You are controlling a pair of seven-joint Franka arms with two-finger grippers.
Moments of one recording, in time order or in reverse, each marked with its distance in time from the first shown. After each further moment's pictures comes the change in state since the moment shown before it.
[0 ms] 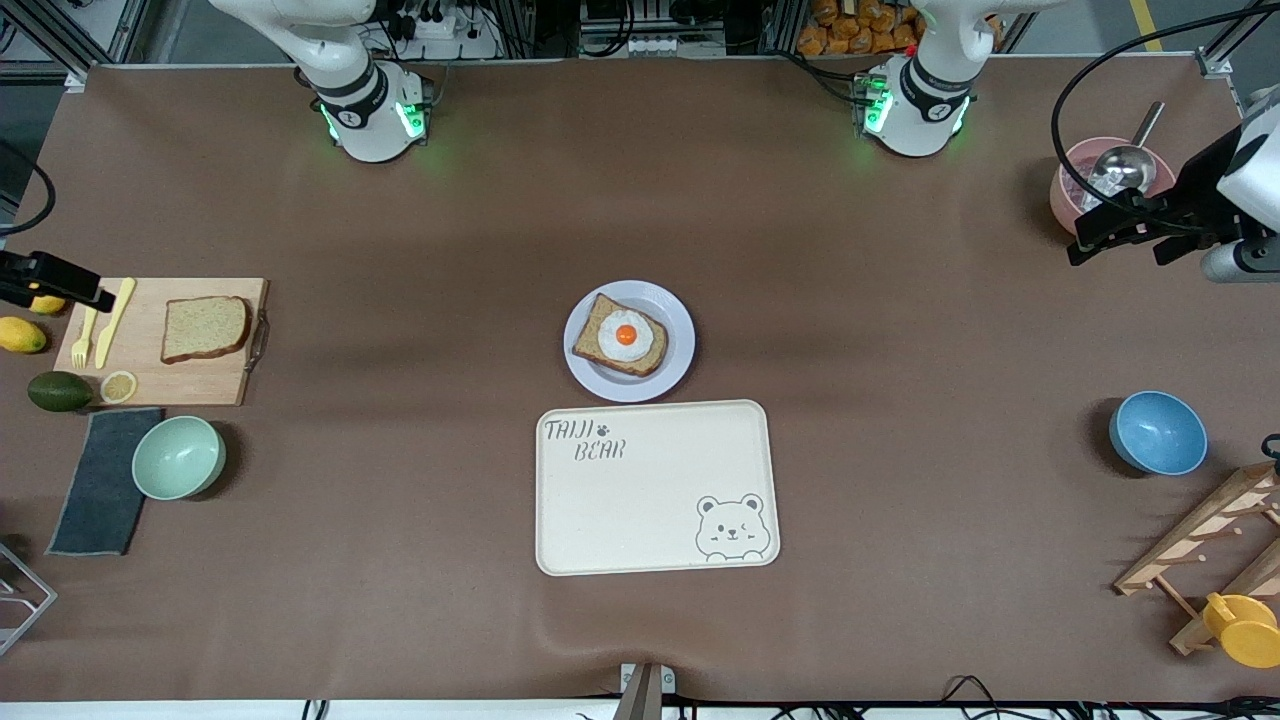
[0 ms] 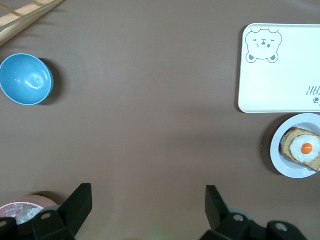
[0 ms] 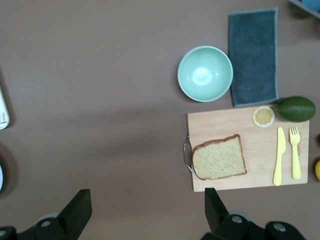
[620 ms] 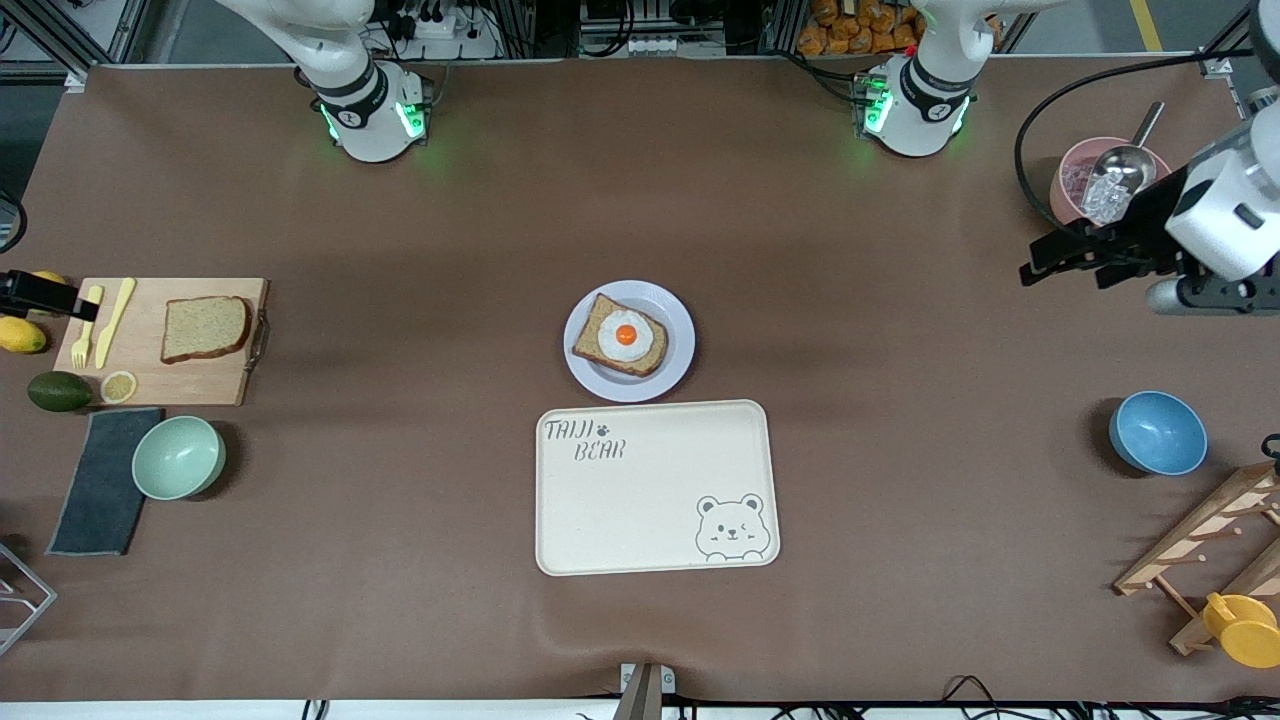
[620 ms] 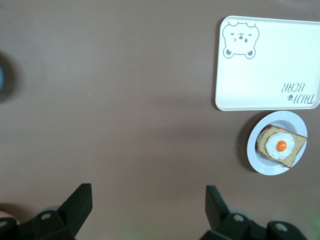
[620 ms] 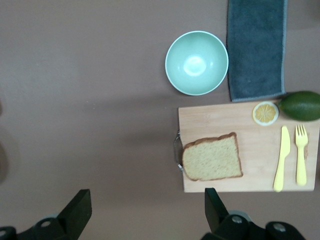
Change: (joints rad) left arm -0.005 0.027 -0.010 -0.110 -0.116 0.107 0.000; right arm -0.132 0.085 -0.005 -0.016 0.067 0.025 -0.199
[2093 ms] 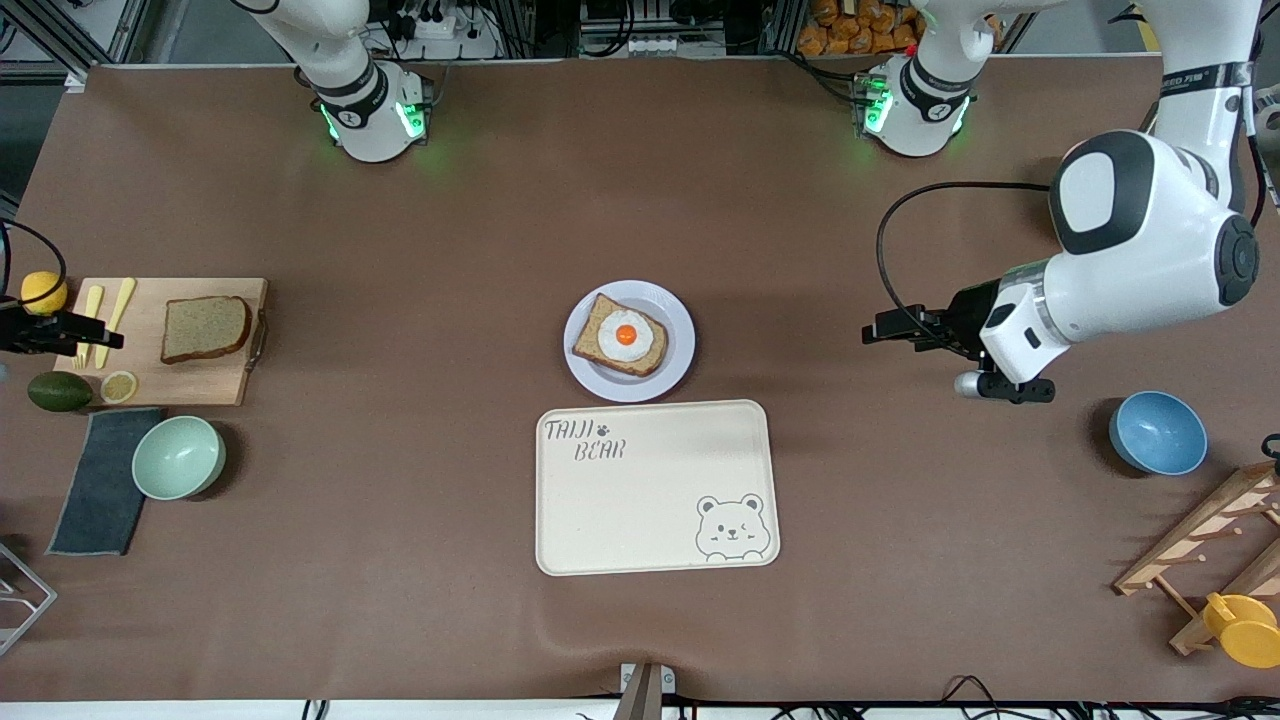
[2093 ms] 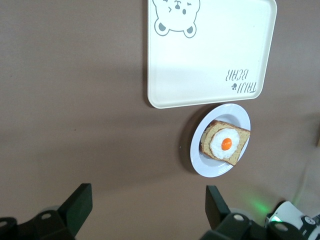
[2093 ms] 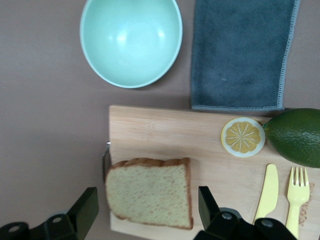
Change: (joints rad) left arm 0.015 0.175 -0.116 -0.190 -0.325 0.287 0.138; right arm -0.215 0.201 -0.001 -0.212 0.061 0.361 -0.423
